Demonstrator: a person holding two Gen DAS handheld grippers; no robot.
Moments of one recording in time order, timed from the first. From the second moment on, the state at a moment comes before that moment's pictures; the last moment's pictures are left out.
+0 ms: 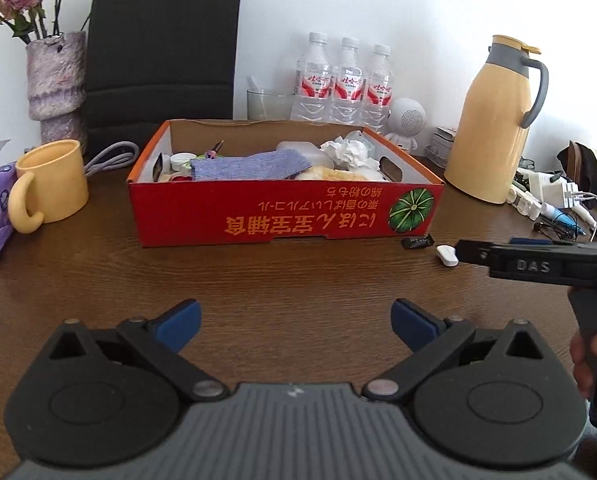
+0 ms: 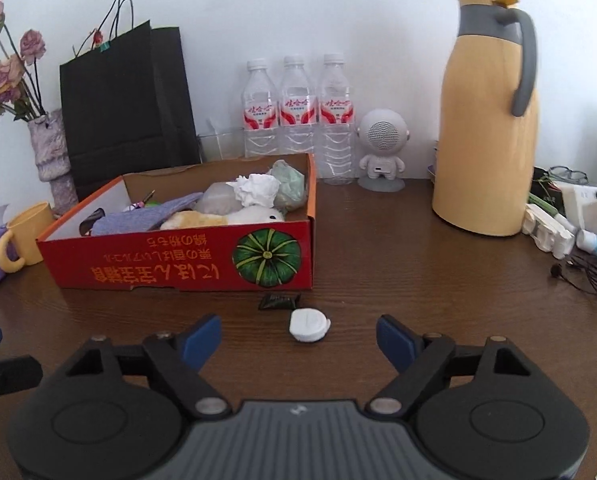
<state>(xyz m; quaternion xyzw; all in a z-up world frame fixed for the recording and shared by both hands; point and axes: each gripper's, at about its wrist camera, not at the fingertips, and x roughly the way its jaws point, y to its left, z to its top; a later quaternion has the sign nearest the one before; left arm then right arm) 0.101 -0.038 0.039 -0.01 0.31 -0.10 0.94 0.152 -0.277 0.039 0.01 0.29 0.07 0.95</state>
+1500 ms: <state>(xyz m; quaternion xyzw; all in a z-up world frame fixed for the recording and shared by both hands) 0.235 -0.232 -0.003 0.03 0.35 -0.09 0.93 0.150 -0.363 0.050 0.14 0.23 0.03 0.96</state>
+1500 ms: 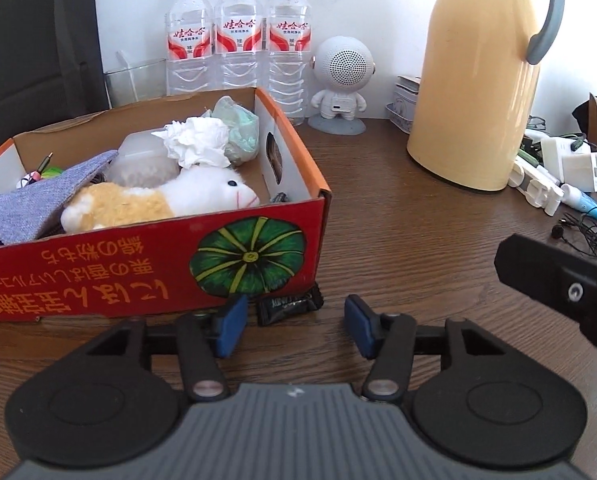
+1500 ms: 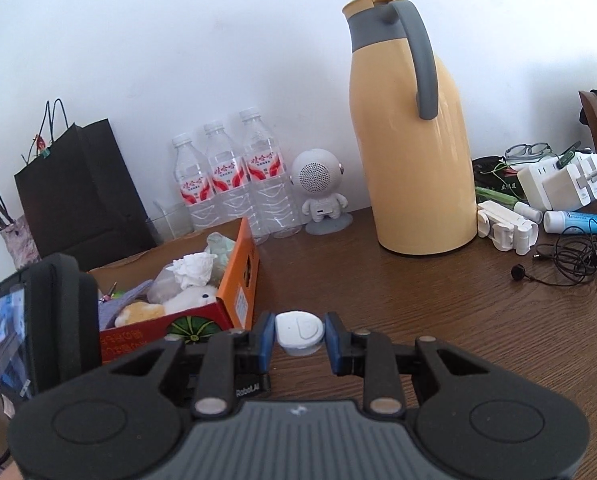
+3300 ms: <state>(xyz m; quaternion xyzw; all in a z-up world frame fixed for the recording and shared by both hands) -0.041 -0.009 0.088 -0.06 0.18 0.00 0.98 -0.054 -0.199 0.109 0.00 0.14 0.10 0.98</state>
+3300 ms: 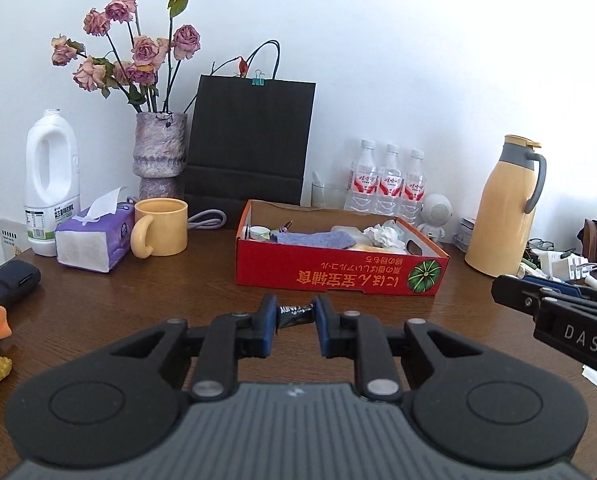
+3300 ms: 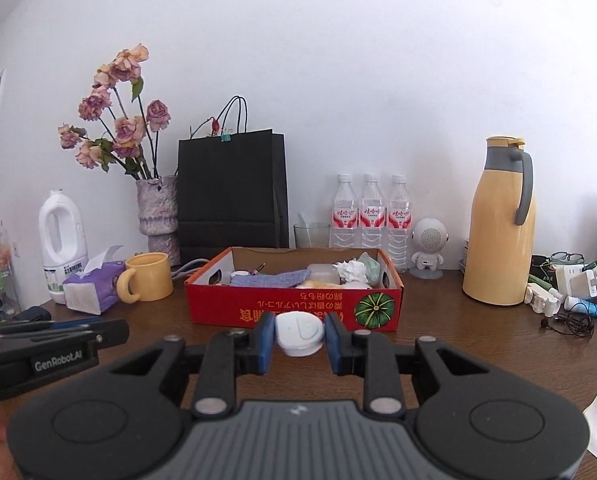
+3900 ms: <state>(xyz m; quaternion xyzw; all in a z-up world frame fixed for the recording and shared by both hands) 0.197 0.019 0.170 -0.08 0.20 -0.04 0.98 0.188 -0.226 0.165 0.00 0.21 0.15 0.97</state>
